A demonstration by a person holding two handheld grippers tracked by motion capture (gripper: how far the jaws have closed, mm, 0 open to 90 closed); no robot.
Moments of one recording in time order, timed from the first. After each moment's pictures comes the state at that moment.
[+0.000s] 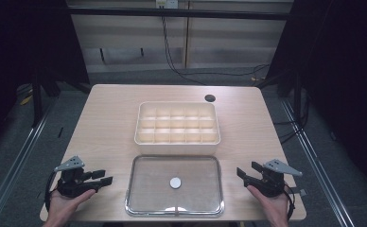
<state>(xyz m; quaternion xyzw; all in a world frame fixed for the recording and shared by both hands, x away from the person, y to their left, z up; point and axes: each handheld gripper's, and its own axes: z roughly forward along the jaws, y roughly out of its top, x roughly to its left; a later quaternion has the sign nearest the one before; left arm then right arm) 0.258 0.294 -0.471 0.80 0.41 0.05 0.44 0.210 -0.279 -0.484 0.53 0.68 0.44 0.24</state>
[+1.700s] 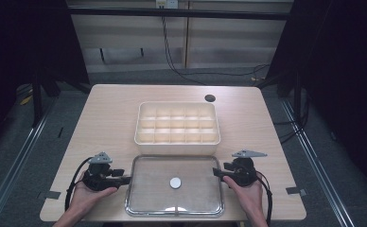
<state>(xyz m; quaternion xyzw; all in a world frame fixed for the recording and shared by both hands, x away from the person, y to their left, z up) 0.283 0.236 -0.487 0.84 0.37 0.01 0.38 0.250 -0.214 -0.483 0.54 0.74 0.38 0.11</state>
